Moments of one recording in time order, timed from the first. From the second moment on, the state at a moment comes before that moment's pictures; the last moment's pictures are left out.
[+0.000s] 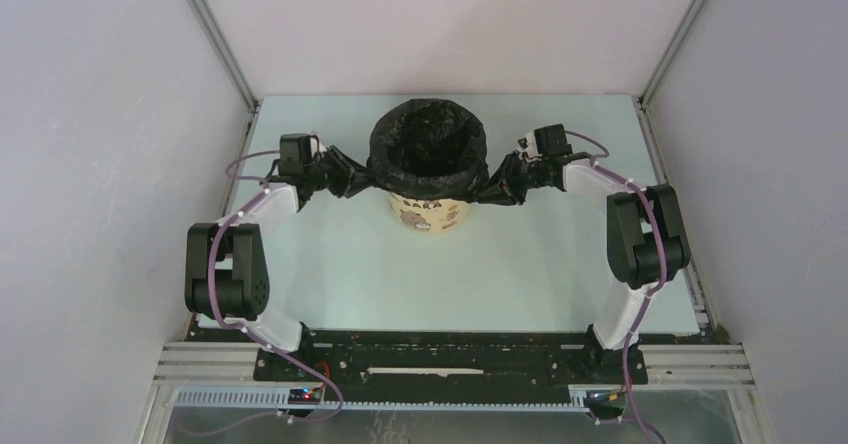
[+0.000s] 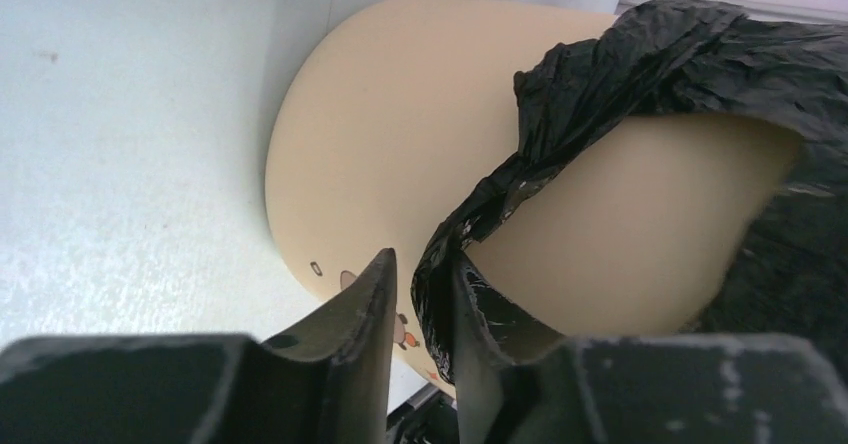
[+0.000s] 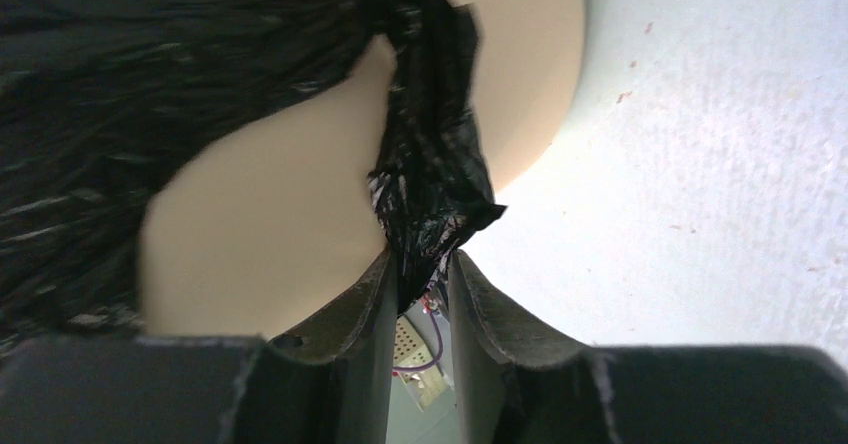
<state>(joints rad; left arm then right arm) -0.04 1.58 0.96 -0.09 0.59 -0.98 0.22 1.83 1.19 -0.32 -0.80 0.87</state>
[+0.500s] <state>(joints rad) -0.06 1.58 0.82 -0.08 0.61 -0.96 0.22 1.91 1.19 -0.32 -0.77 0.80</state>
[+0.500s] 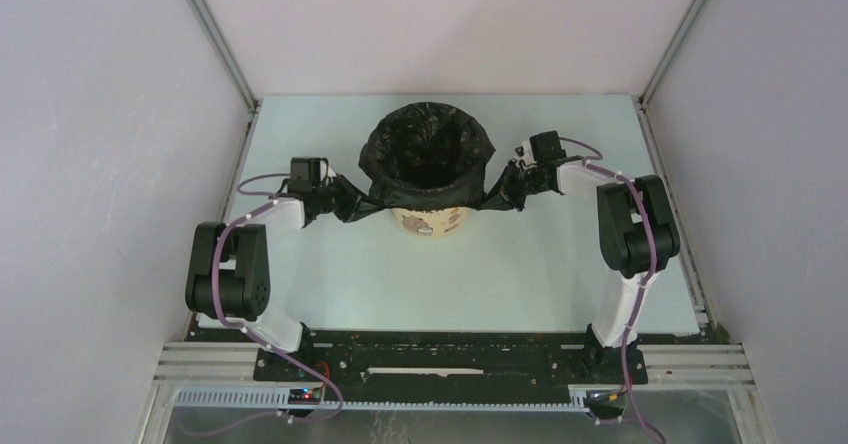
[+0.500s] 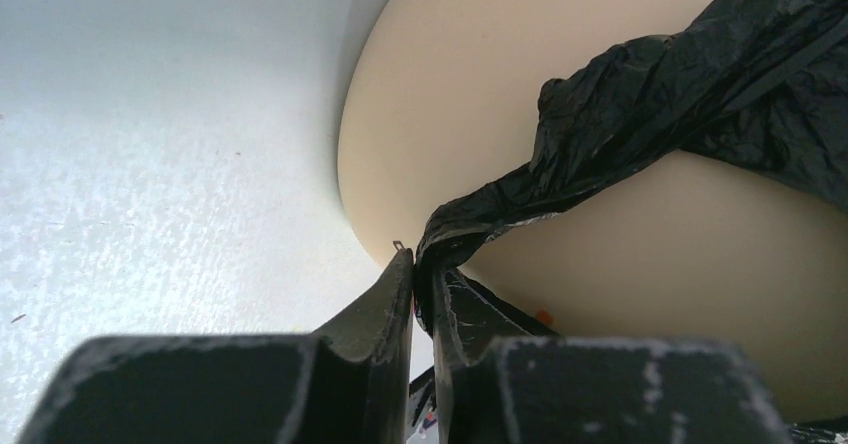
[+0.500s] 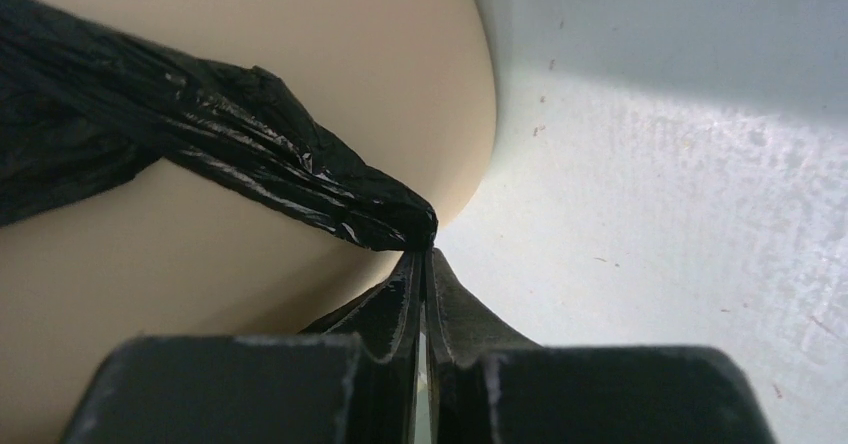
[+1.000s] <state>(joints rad) -0.11 1.58 0.81 -0.12 0.60 -0.89 0.22 1.98 1.21 -0.39 -0.72 0.68</state>
